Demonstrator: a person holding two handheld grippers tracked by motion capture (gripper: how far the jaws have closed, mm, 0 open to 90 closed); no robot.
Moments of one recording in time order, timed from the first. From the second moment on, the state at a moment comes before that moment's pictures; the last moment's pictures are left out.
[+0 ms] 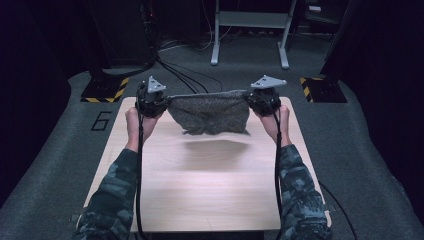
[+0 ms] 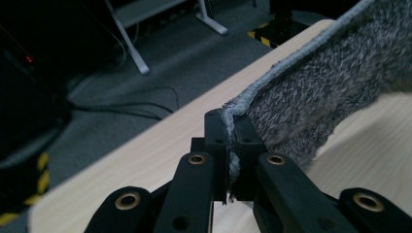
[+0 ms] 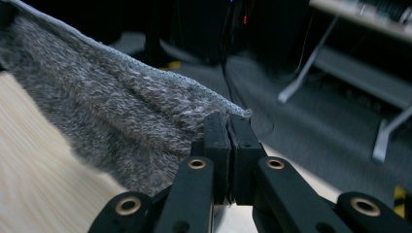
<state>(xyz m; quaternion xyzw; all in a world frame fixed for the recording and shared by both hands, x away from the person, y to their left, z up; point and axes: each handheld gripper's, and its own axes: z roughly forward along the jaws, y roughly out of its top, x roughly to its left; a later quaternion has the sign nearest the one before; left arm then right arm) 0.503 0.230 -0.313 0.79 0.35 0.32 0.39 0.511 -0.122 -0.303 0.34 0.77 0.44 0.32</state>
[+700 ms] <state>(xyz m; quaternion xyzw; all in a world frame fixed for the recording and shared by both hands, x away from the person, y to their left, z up) 0.361 0.242 -0.474 0.83 0.36 0.09 0.41 0.358 -0.173 -0.475 0.37 0.82 0.43 0.11</state>
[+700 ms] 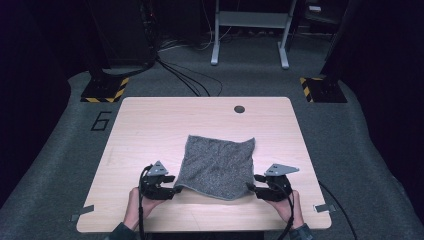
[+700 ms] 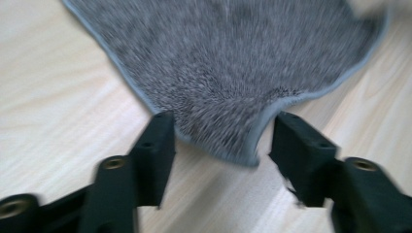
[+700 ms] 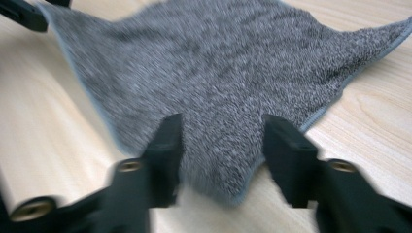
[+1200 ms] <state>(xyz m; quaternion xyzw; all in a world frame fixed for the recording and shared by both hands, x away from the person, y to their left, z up) 0.452 0.179 -0.472 0.86 0.32 0.09 0.39 0.439 -0.128 -0.492 0.39 0.83 0.39 0.09</state>
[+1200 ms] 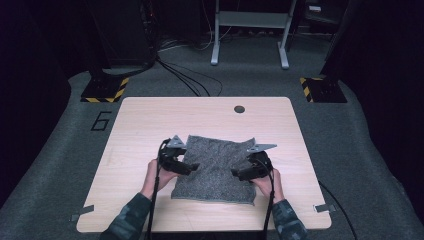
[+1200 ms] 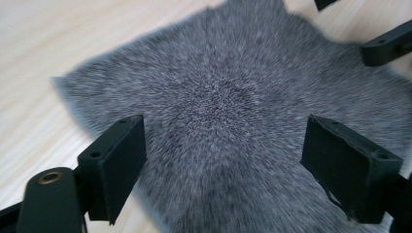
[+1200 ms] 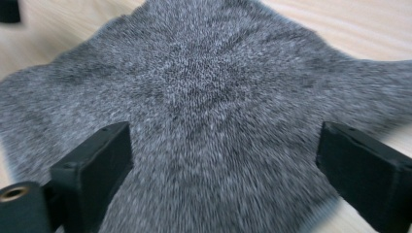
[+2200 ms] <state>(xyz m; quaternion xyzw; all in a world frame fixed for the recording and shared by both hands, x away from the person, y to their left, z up) 0.439 0.183 -0.518 0.86 0.38 0.13 0.33 0.460 -0.104 -0.519 0.36 0.87 0.32 0.12</state>
